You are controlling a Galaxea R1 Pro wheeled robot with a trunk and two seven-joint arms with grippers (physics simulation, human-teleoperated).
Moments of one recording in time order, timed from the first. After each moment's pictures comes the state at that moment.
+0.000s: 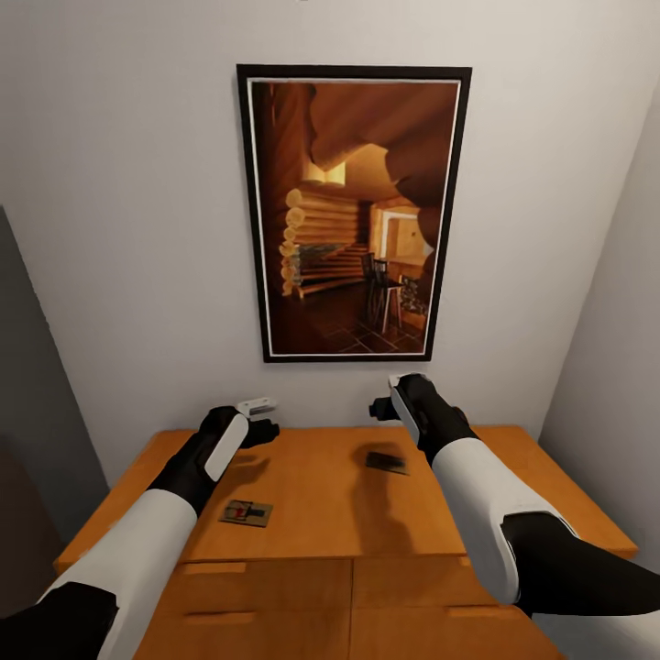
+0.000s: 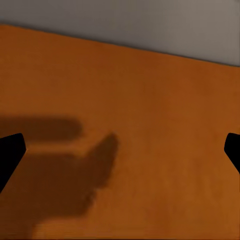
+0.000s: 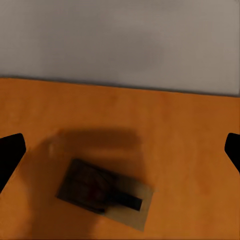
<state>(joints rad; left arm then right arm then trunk) -0.87 -0.05 -0.19 -0.80 0.54 0.77 0.41 -1.08 0.17 0.00 -0.55 0.10 0.81 -0.11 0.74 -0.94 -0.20</state>
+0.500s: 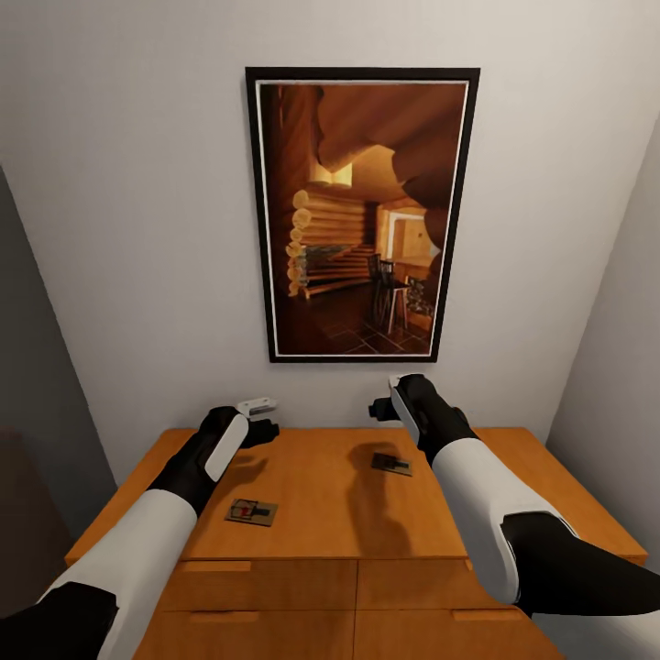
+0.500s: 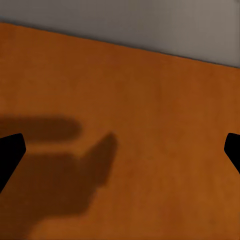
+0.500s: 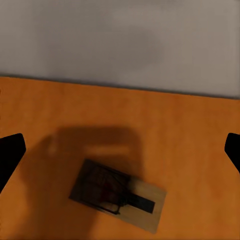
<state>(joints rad) -0.87 -0.05 -0.19 -0.80 0.54 0.77 0.41 -1.08 0.17 0.00 -0.55 0.10 0.81 -0.11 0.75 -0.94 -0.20</state>
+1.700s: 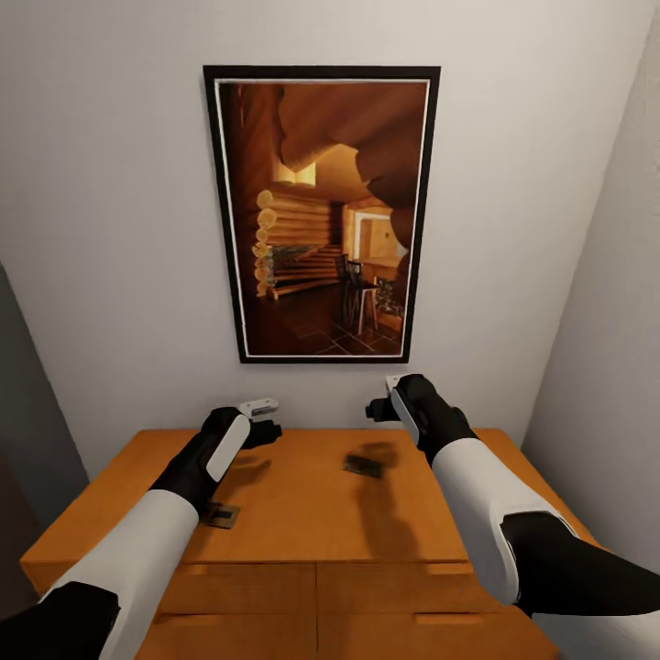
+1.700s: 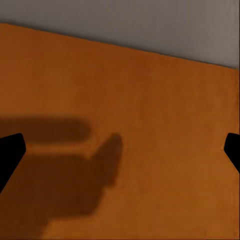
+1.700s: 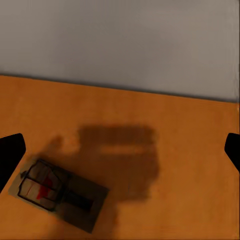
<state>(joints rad) -0.87 -0.05 -0.19 -0.79 0.55 0.77 0.40 -1.08 0.17 0.00 -0.55 0.10 0.82 -0.06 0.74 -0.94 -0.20</state>
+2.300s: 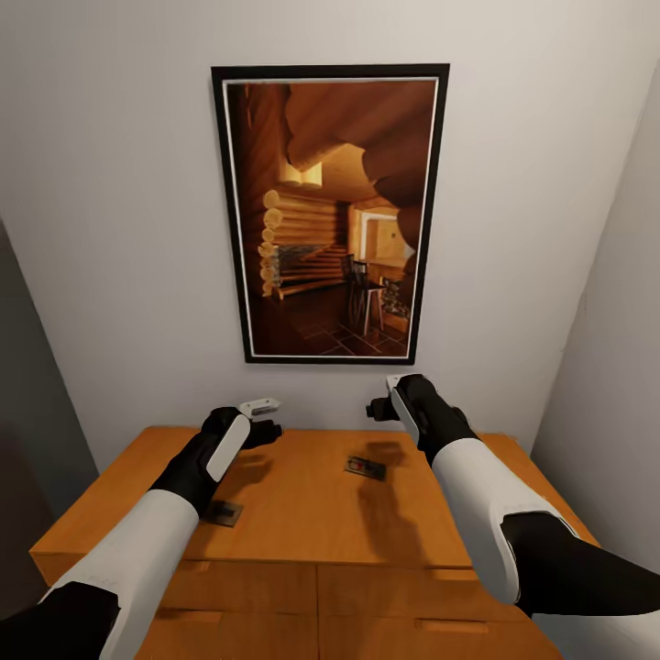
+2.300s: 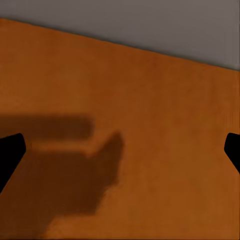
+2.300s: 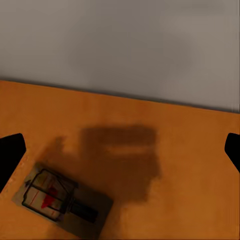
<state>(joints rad) -0.87 -0.05 -0.19 -0.79 0.55 0.77 0.40 -1.08 0.17 0.00 -0.55 0.10 0.81 -0.07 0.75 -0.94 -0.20</state>
